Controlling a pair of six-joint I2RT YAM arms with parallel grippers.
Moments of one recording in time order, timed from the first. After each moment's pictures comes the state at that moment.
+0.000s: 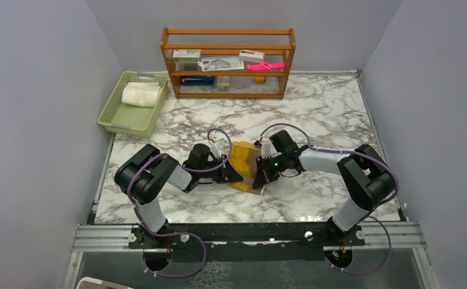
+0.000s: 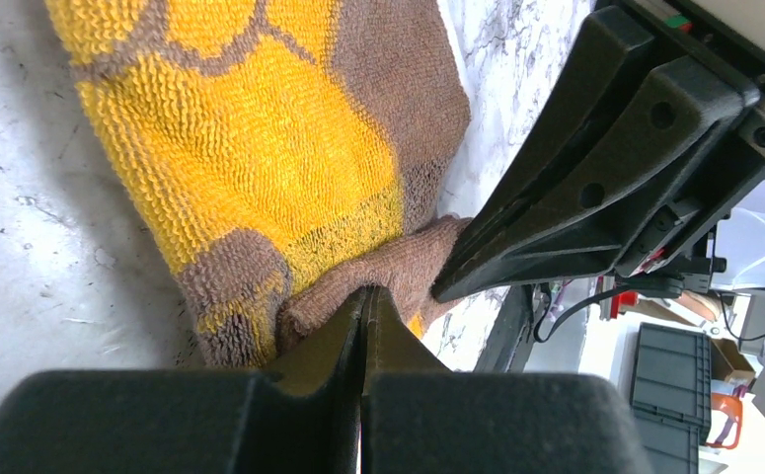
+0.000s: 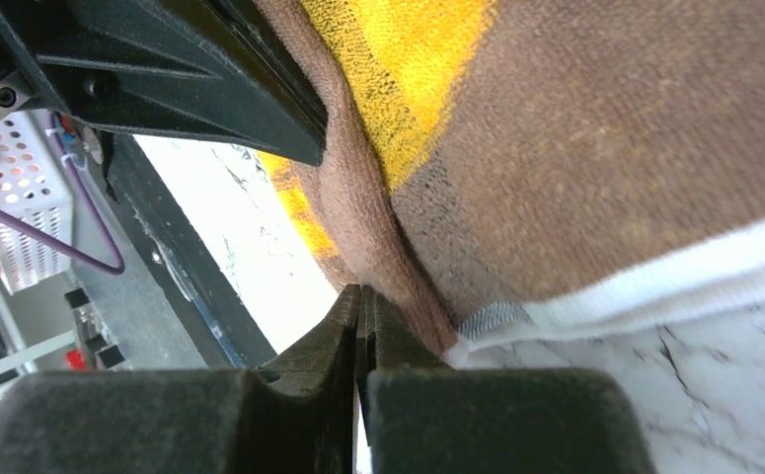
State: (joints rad) left arm -0.56 1.76 0.41 0.77 0.64 -0.86; right arm 0.59 1.67 0.75 -0.15 -0.68 0.28
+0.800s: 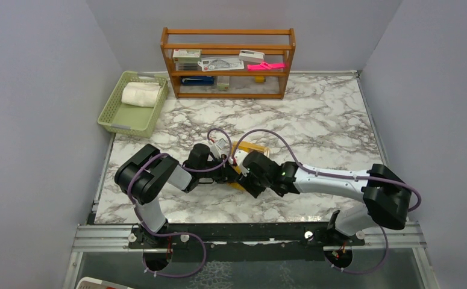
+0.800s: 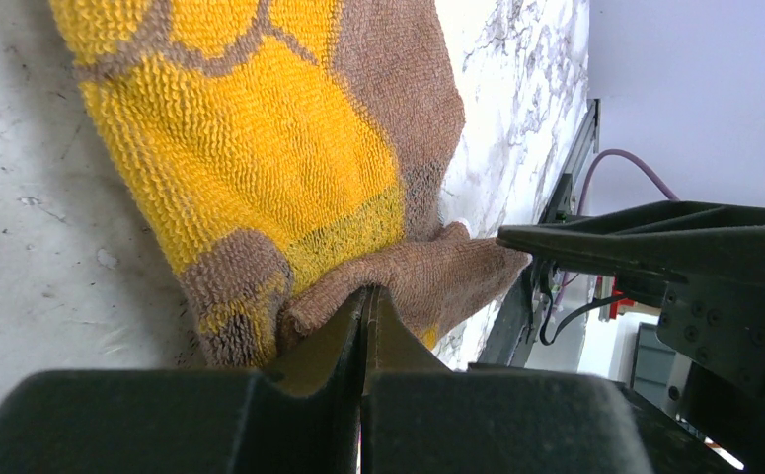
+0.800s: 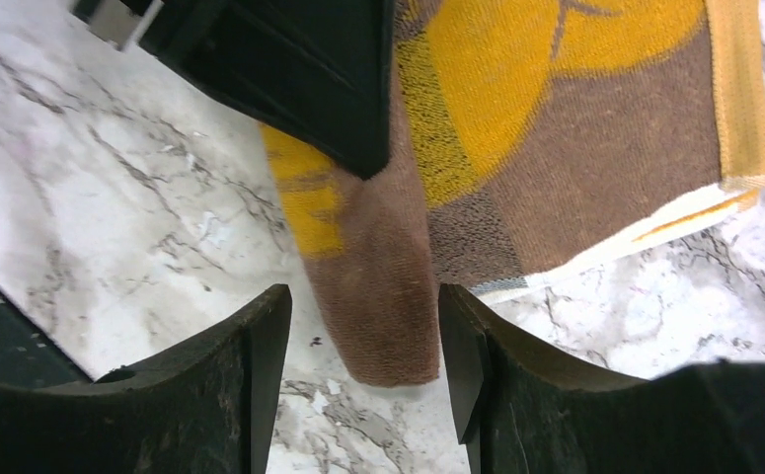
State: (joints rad) left arm -0.56 1.77 0.41 0.78 0.64 -0.86; right arm 1.05 1.45 0.83 -0.29 0.12 0.01
